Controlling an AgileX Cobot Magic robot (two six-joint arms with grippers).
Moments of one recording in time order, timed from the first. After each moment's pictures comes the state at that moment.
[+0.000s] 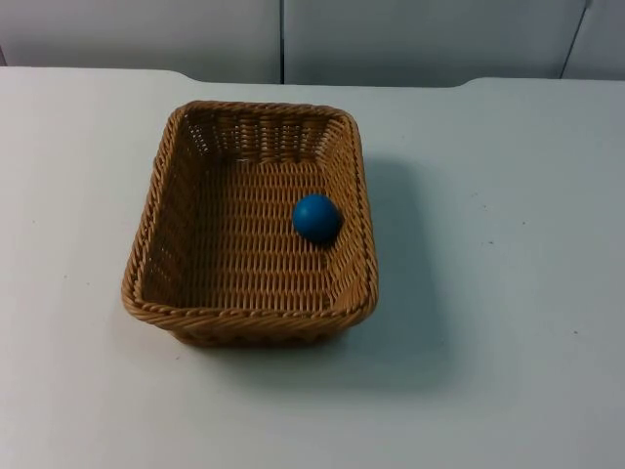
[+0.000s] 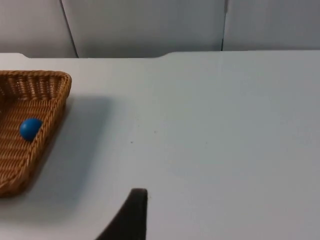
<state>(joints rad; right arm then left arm) 0.30 0.00 -0.59 -0.22 1.10 0.19 -0.20 0.01 -0.52 -0.13 1.08 0.13</state>
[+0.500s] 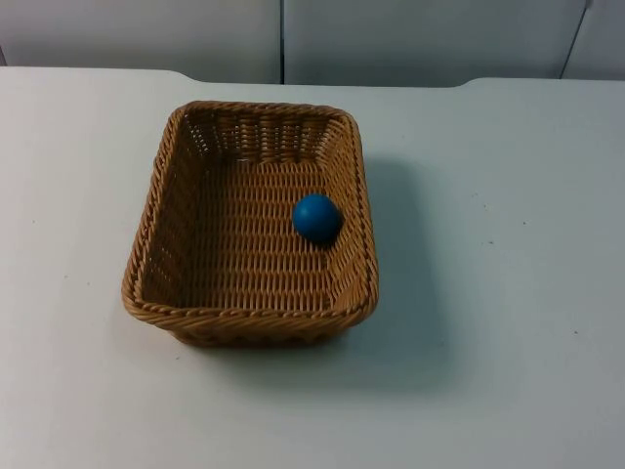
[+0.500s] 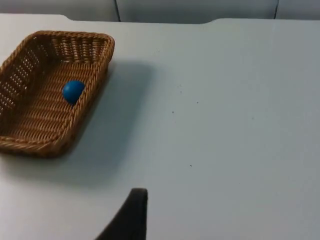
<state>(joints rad) 0.30 0.00 -0.52 -0.07 1.08 0.10 -0.20 0.00 -0.52 -0.13 1.08 0.13</state>
